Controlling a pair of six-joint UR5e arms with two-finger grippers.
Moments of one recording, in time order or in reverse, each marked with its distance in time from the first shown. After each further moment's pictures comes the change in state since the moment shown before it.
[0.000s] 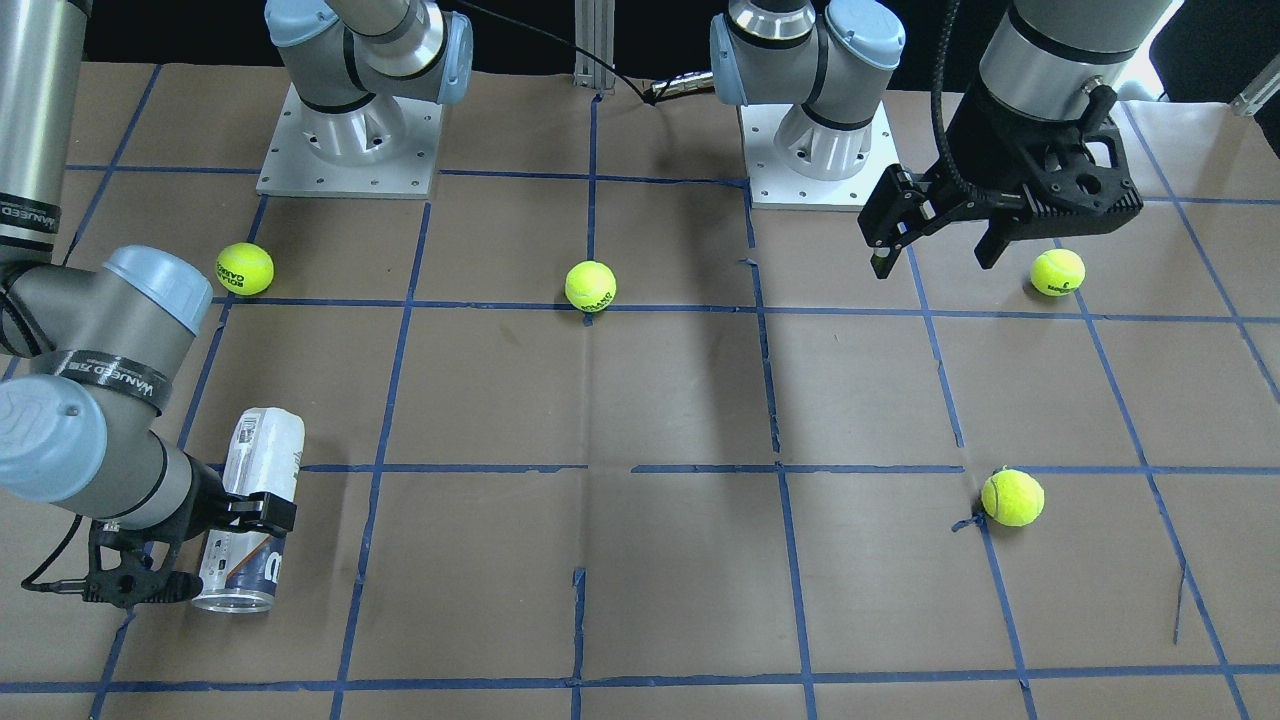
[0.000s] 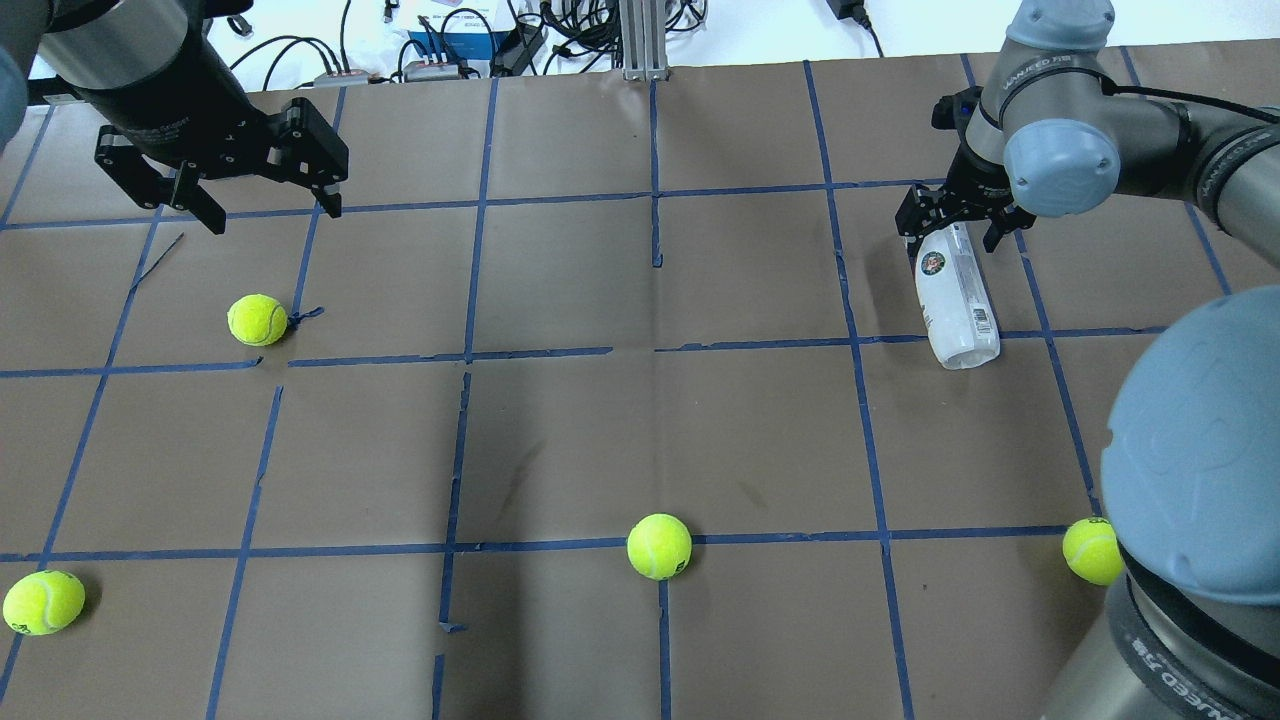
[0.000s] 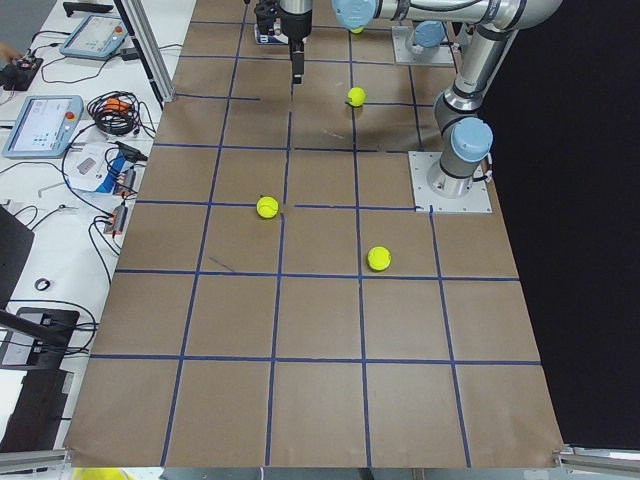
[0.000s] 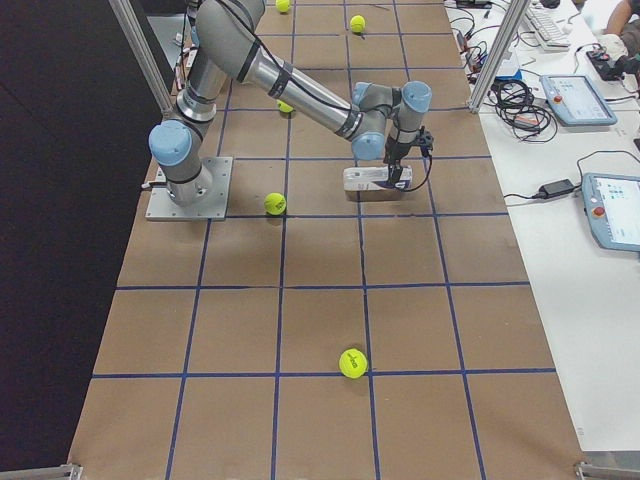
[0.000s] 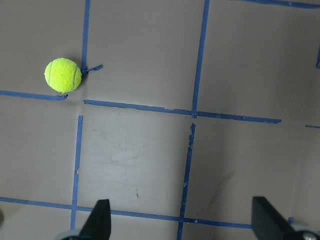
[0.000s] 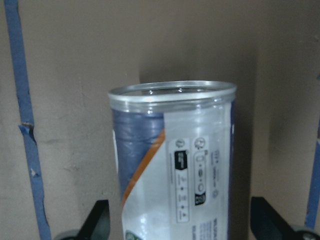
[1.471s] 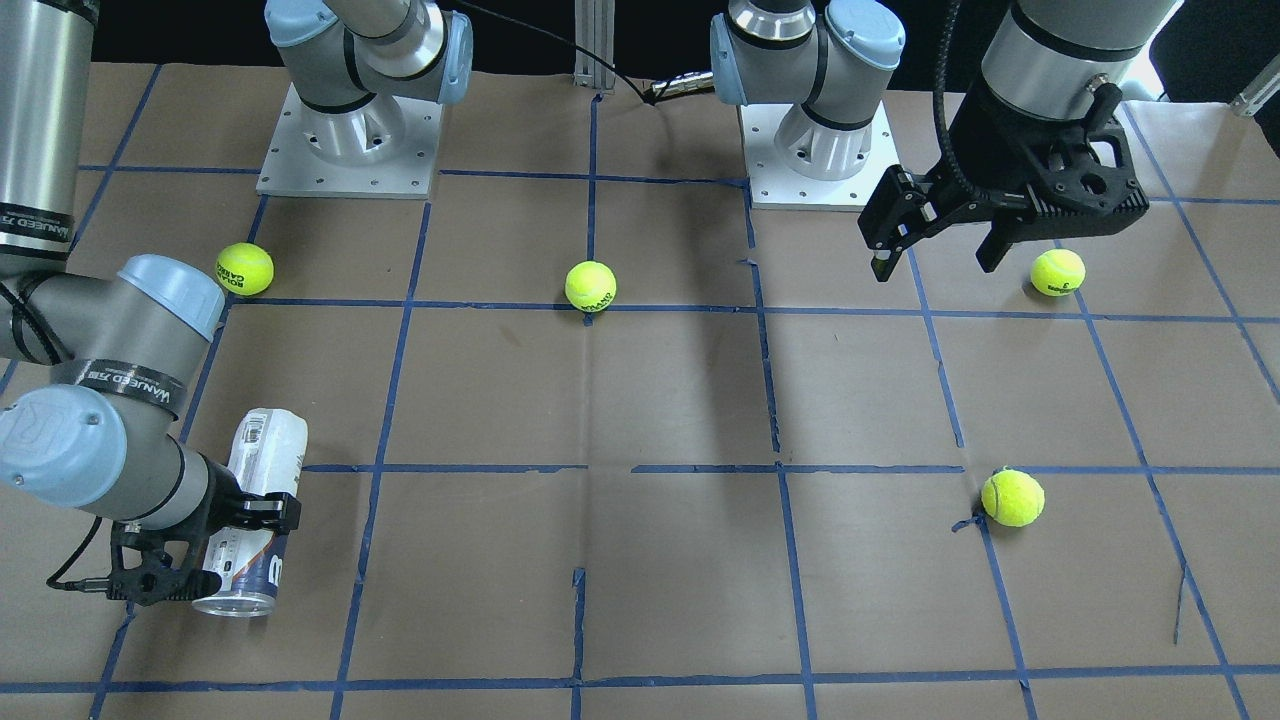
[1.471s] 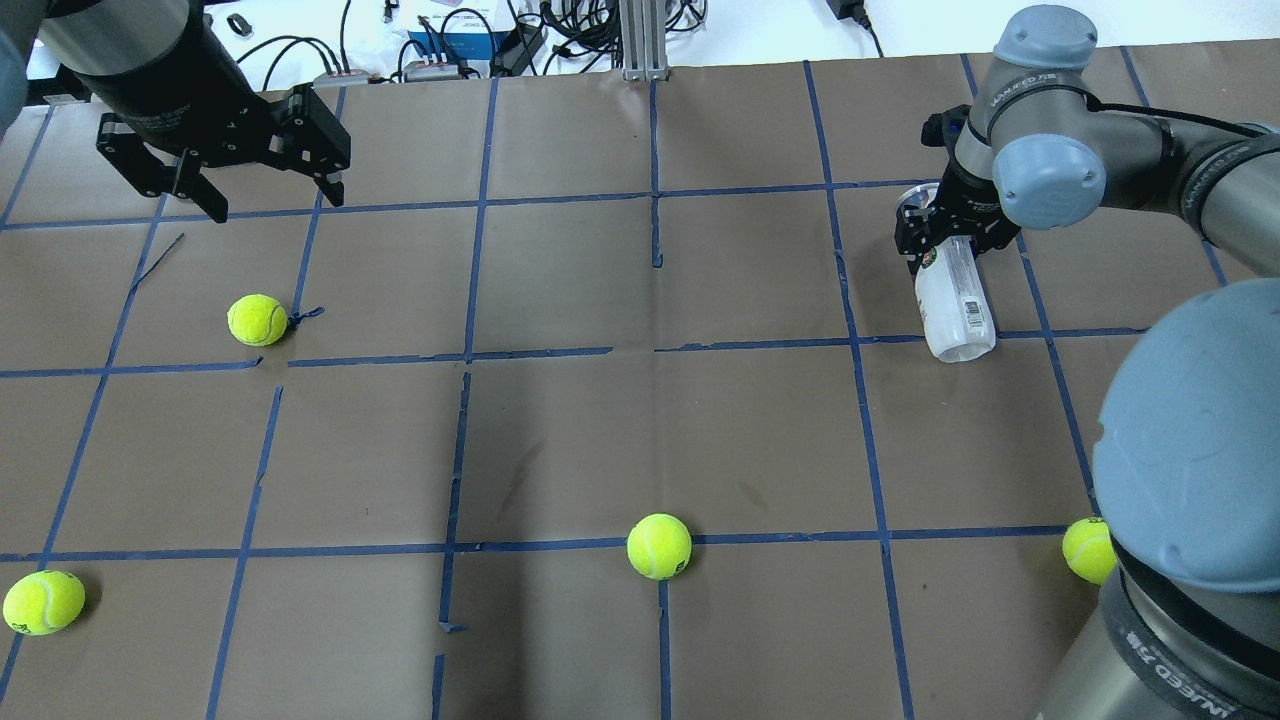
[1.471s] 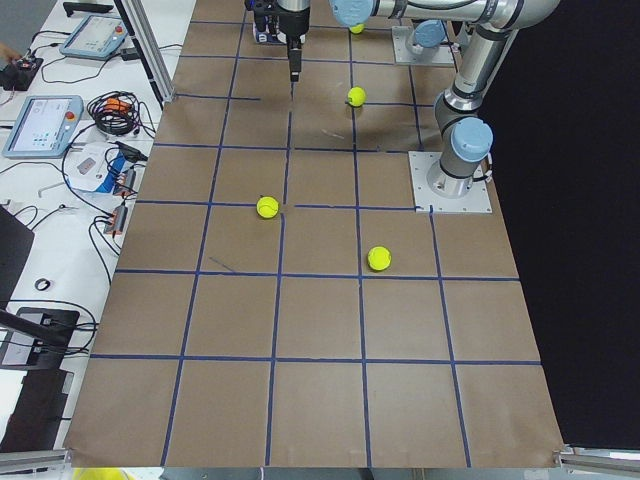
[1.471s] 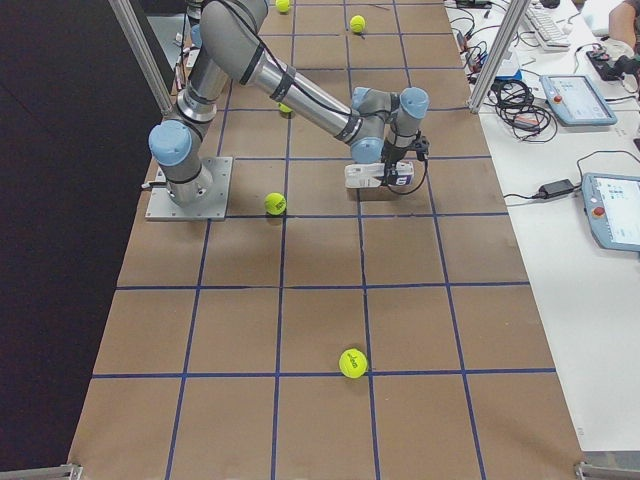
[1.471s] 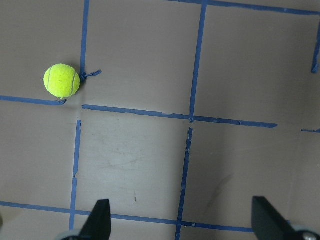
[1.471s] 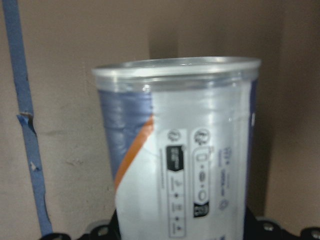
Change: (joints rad) left arm -0.007 -0.011 0.024 0.000 -0.003 -0.004; right arm 0.015 -0.001 0.011 0.006 0.006 0.001
